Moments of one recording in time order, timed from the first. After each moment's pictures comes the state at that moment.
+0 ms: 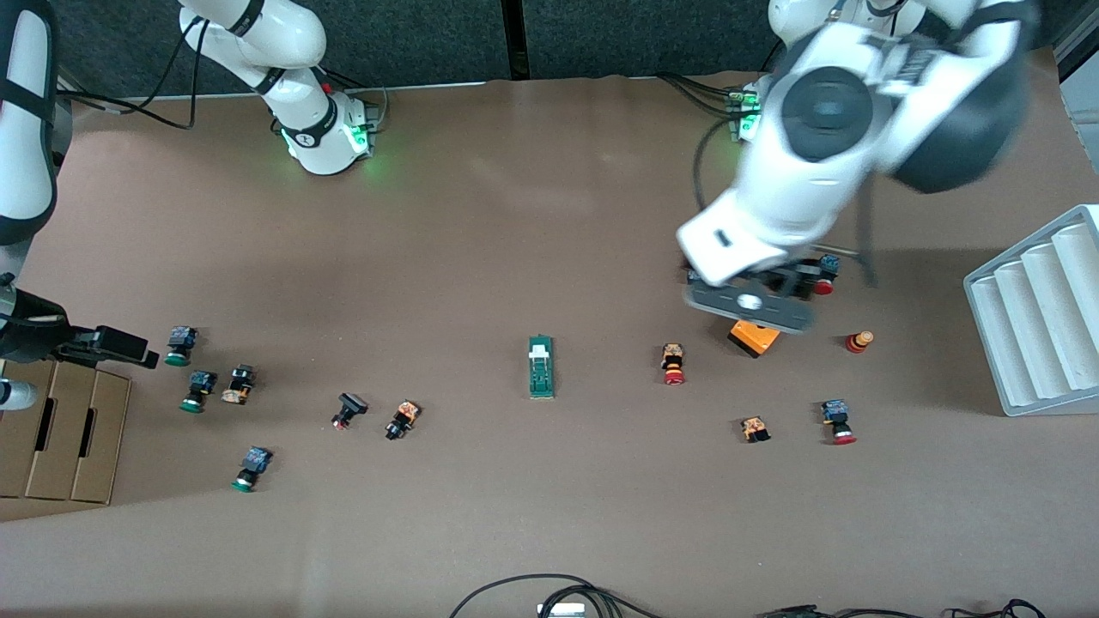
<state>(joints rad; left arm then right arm) -0.05 0.32 -0.49 -1.30 0.21 1.51 -0.20 -0.21 0.21 0.09 -1.54 0.09 1.75 -0.02</state>
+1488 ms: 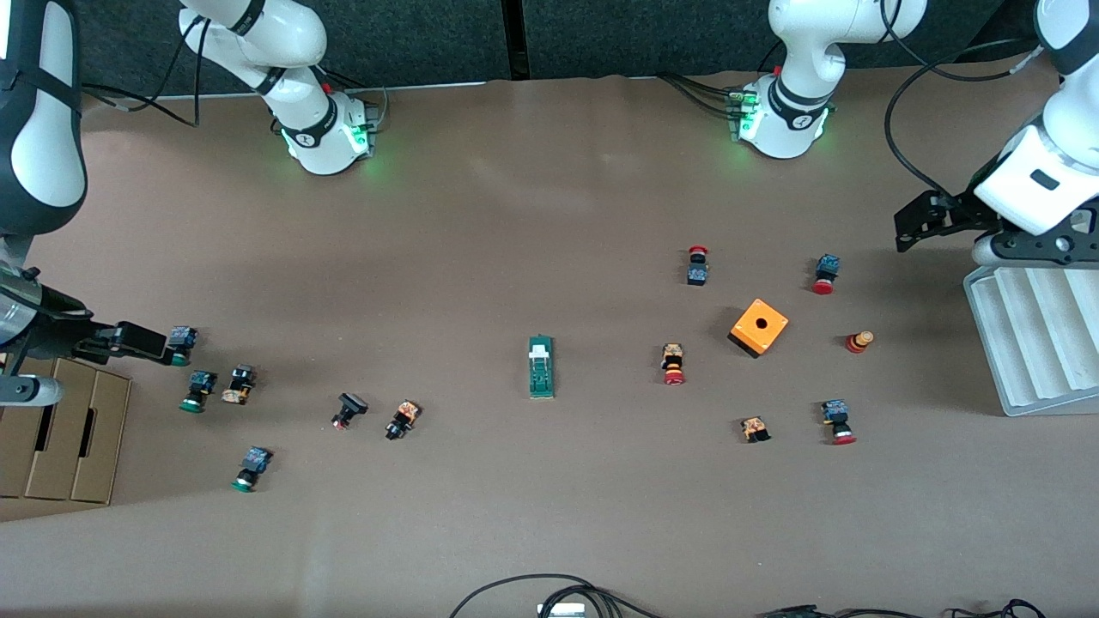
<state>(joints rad) -0.08 -0.06 -0.01 -1.66 0.02 1.58 -0.03 -0.17 0.20 0.11 -1.52 0.03 1.73 0.02</state>
